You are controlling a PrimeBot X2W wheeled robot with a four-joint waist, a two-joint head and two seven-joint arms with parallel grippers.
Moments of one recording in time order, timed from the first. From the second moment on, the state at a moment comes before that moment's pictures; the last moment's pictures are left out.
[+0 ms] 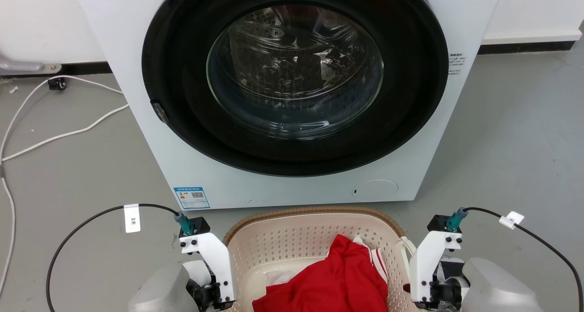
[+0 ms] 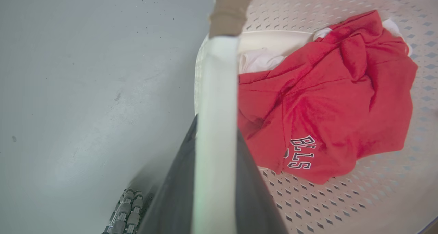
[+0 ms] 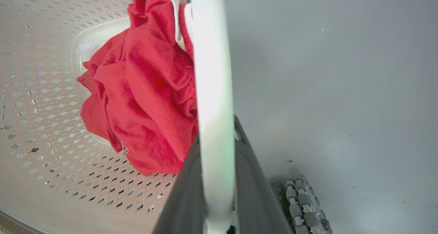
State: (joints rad) left arm -0.64 0.08 -0.50 1.29 -0.79 -0.13 0.44; right arm -0.64 -0.11 0.74 1.28 0.98 0.13 0.46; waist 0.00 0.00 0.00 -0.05
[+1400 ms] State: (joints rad) left arm -0.63 0.08 -0.52 1.29 -0.81 -0.13 0.42; right arm -0.65 -0.11 0.76 1.29 1.00 0.13 0.46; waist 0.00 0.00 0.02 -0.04
